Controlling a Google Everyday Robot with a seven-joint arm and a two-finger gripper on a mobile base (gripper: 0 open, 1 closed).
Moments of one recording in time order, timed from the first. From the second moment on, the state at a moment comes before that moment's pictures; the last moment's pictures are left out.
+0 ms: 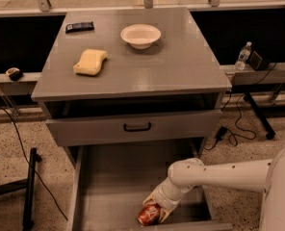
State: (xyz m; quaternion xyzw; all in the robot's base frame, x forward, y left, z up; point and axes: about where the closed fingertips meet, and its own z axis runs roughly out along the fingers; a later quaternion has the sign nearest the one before) arm 0.421 -0.051 0.360 -0.92 0.33 0.14 0.17
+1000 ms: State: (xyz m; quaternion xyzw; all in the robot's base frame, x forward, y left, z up) arm 0.489 -0.139 0.515 -0.87 0.33 0.09 0.36
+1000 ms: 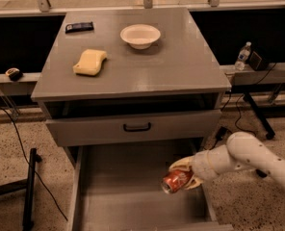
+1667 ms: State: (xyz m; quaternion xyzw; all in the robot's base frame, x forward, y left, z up) arm 0.533 -0.188 0.646 -0.88 0.32 0.00 0.36
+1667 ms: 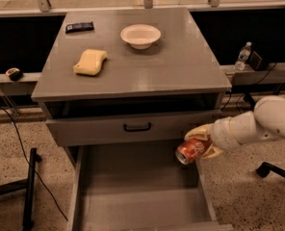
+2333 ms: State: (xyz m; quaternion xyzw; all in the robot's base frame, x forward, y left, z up) arm 0.545 -0.216 0.758 -0.87 0.32 -0.07 0.36
